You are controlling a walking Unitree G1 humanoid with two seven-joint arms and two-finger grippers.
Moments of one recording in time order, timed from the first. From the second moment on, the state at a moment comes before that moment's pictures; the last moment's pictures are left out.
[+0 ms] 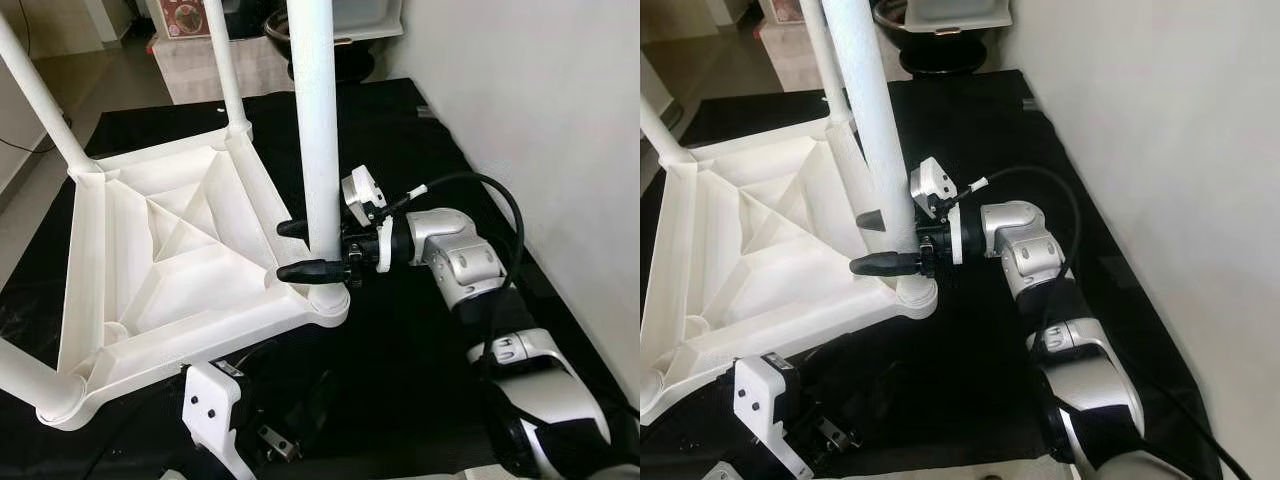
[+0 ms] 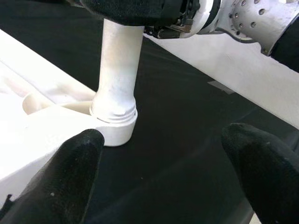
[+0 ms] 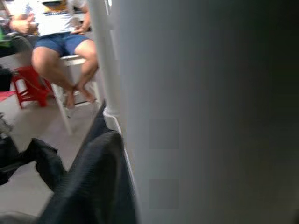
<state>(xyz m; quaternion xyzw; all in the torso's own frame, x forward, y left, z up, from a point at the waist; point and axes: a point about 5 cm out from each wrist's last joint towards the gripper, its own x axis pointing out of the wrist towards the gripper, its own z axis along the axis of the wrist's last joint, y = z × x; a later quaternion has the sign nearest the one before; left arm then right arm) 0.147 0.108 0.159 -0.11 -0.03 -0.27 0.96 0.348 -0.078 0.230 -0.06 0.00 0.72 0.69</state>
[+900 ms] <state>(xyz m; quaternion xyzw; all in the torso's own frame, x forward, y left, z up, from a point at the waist) 0.152 0.116 0.160 -0.10 -0.04 -0.26 0.96 0.300 -0.068 0.201 -0.05 -0.05 0.37 0.93</state>
